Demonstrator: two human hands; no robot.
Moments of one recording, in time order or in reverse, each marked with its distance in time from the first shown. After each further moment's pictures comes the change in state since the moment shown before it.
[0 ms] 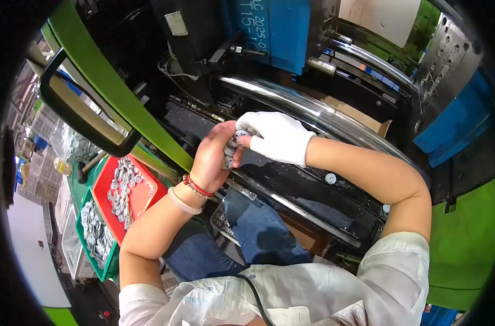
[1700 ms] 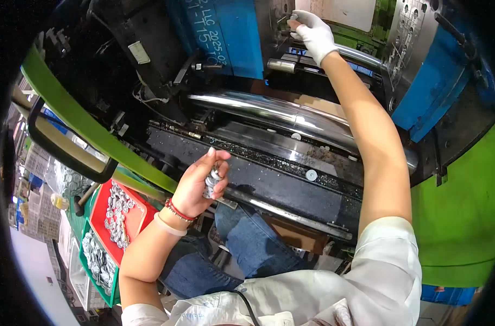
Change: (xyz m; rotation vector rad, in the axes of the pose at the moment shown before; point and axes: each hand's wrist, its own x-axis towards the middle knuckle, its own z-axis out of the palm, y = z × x) left_hand -0.022 -0.001 0.015 0.021 -0.256 -0.288; right_hand 0.018 0.135 -0.185 0.380 0.999 -0.116
